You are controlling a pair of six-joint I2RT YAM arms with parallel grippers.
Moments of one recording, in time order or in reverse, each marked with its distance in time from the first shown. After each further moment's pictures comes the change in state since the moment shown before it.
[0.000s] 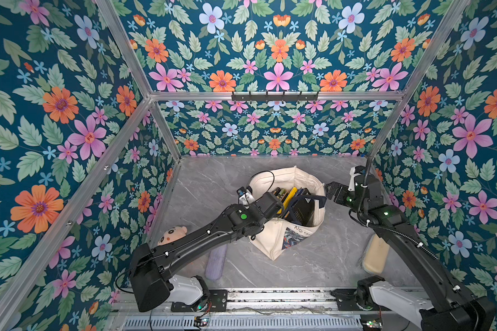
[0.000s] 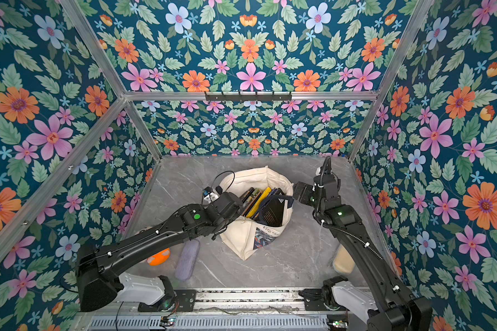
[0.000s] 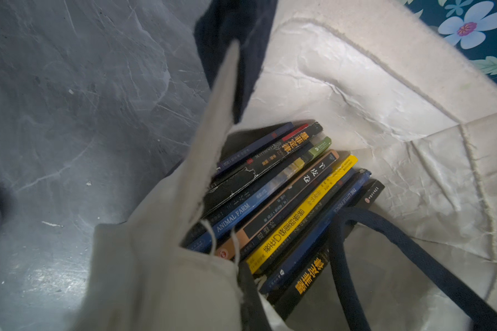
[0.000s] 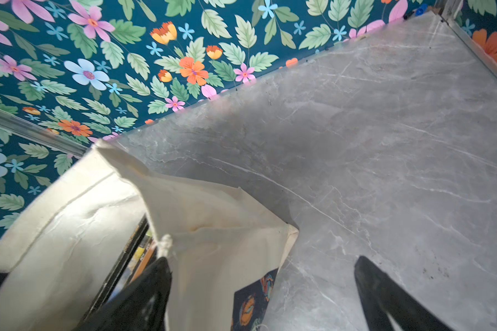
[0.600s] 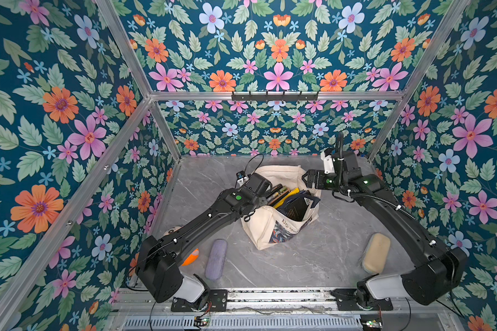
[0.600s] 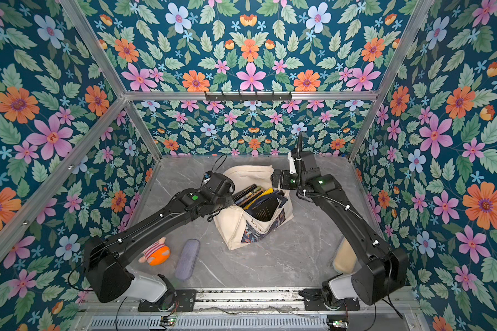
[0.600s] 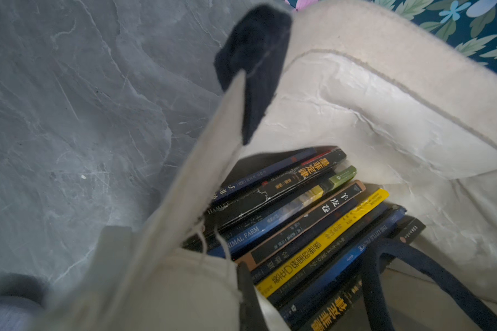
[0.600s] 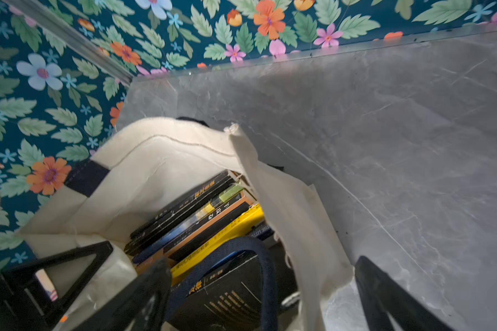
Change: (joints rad) left arm 0.209 0.093 0.079 0.056 0.127 0.393; right arm 0.117 0.363 0.386 -0.180 -0.183 -0.135
